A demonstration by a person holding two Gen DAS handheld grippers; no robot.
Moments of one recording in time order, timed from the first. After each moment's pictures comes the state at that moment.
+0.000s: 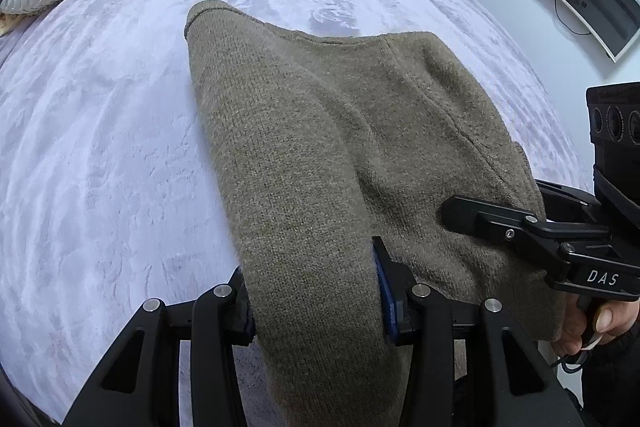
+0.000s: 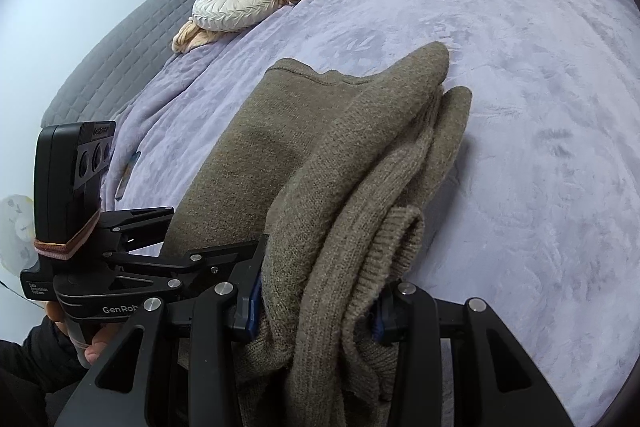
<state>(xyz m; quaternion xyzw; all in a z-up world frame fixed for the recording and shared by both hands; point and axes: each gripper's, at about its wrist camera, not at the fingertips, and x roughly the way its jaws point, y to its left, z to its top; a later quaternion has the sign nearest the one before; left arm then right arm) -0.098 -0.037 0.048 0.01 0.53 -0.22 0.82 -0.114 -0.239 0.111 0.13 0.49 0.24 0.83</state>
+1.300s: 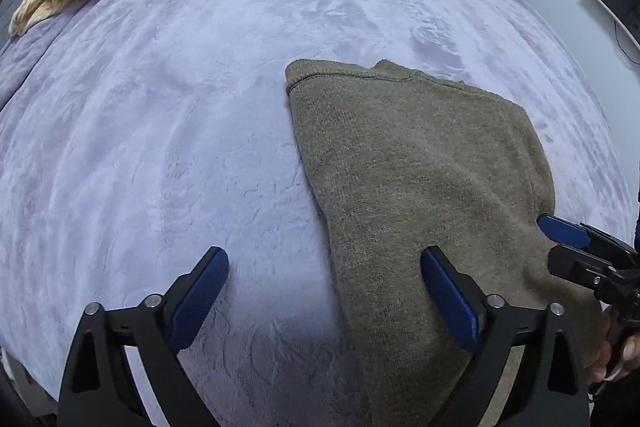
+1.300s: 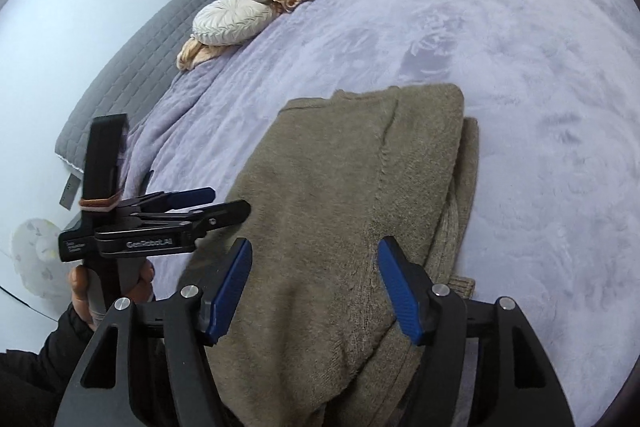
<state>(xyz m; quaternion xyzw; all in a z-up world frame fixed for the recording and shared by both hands) -0.053 0.007 0.037 0.02 0.54 -0.11 0.84 -0.094 -0.255 0.095 0.19 0.49 0.25 0.81</state>
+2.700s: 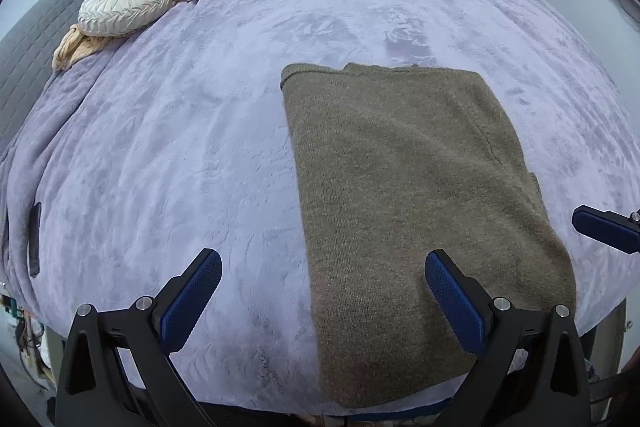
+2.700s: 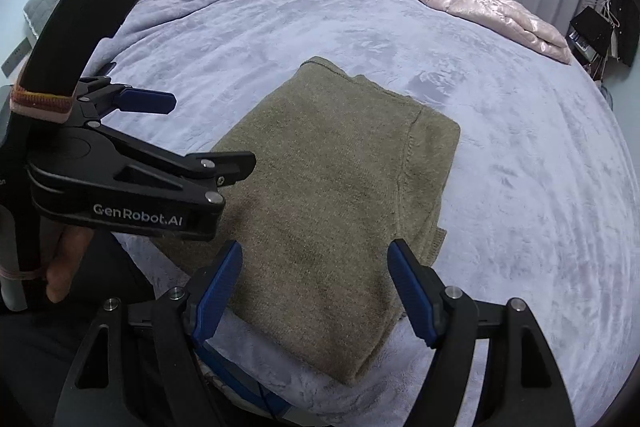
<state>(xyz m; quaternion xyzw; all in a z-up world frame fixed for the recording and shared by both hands) -0.140 -0.035 0.085 0.10 0.51 -0.05 0.85 -0.183 -0.189 0.158 -0.09 0.49 0.19 0.84</state>
